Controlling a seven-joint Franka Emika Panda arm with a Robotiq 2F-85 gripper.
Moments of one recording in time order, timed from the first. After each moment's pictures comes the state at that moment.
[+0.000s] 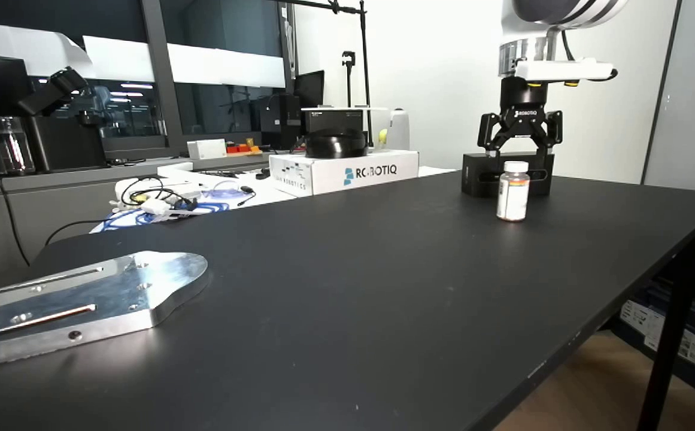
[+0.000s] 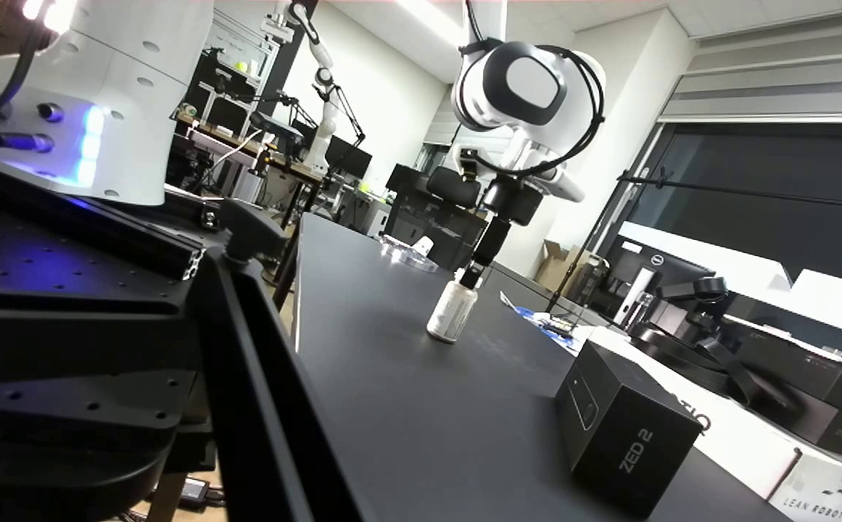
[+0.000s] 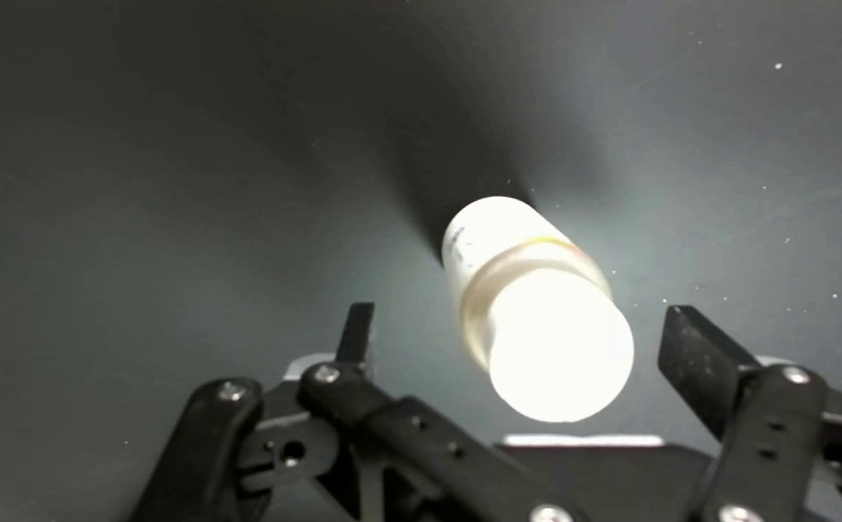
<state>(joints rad) -0.09 0.21 -0.05 -2.43 0.07 2.62 0.39</state>
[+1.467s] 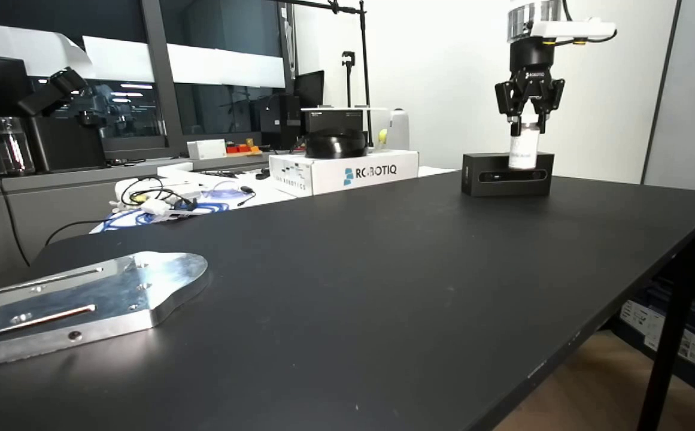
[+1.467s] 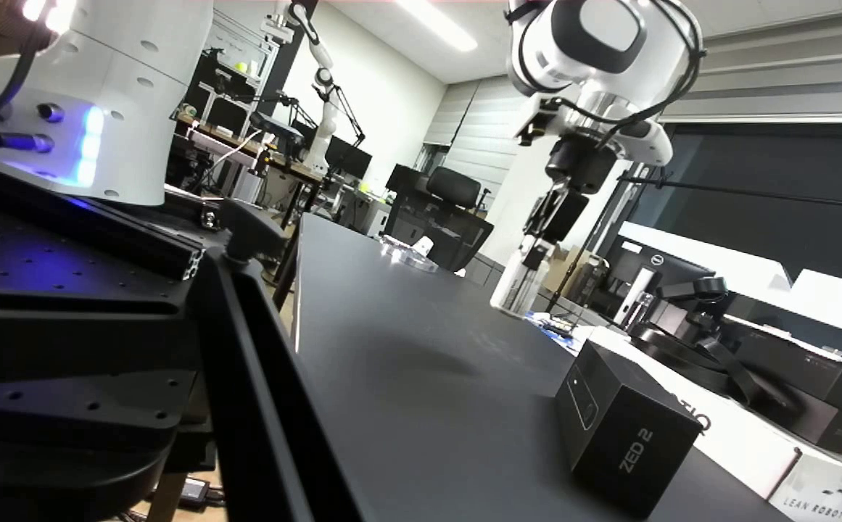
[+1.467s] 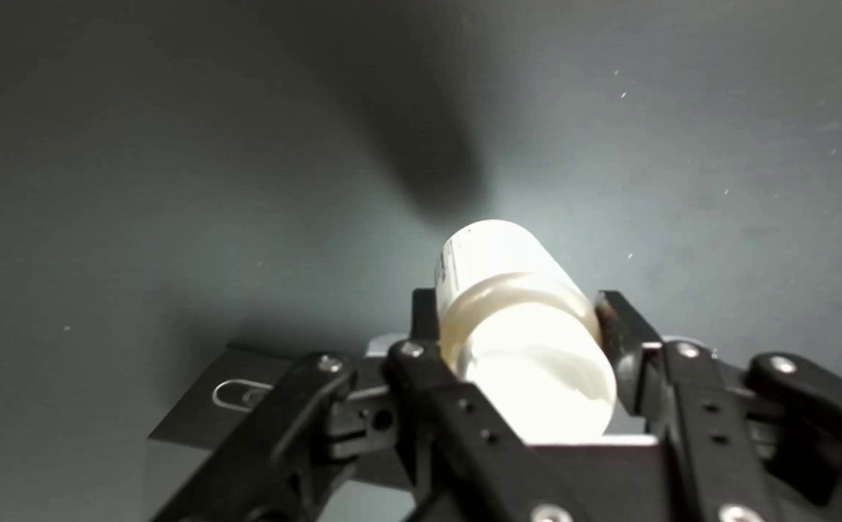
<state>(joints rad) -0.12 0.14 -0.16 -2.28 0.01 2.38 0.18</state>
